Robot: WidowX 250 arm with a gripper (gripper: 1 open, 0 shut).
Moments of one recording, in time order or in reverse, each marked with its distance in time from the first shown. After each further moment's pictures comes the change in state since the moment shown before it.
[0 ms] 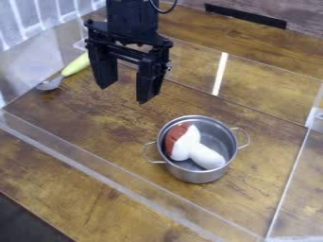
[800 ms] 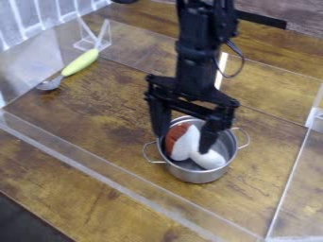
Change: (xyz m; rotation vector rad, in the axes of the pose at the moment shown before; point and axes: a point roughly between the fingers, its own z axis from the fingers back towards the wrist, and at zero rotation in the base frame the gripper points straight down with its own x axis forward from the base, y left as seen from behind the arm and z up) arm 0.023 -0.076 -0.056 0.012 0.039 0.061
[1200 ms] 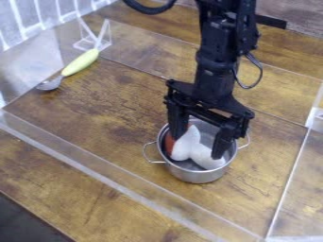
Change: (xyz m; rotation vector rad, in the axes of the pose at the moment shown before) arm 0.017 0.000 -0.009 0.044 -0.024 -0.108
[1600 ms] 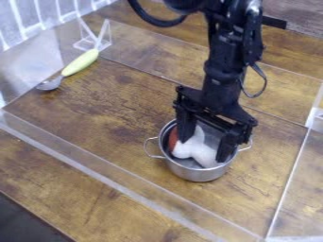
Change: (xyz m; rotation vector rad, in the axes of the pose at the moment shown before) arm 0.019 -0.003 -0.017 0.009 -0.018 -0.031
